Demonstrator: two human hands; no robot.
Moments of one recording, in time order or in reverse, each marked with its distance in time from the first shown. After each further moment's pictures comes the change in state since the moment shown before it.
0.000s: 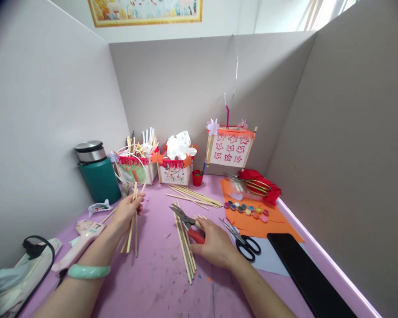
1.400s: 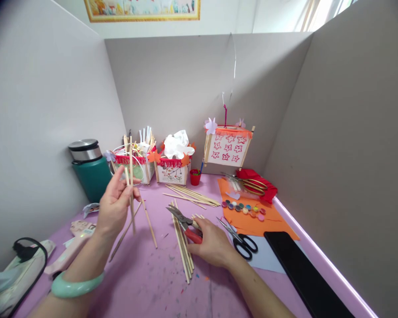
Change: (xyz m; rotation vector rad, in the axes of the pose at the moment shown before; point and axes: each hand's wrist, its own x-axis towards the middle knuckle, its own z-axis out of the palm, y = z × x) left_hand -0.031 0.053 0.005 -0.368 -0.068 0.445; right_hand 0.001 0.000 0.001 -0.022 -0.006 -0.011
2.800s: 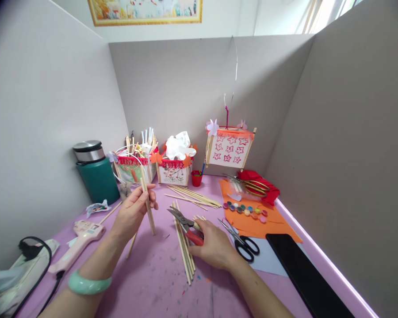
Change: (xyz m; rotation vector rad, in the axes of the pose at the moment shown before) left_hand -0.015 -0.007 0.015 -0.270 -0.241 -0.257; right_hand -0.001 -0.004 -0.001 -0.016 -0.001 -0.006
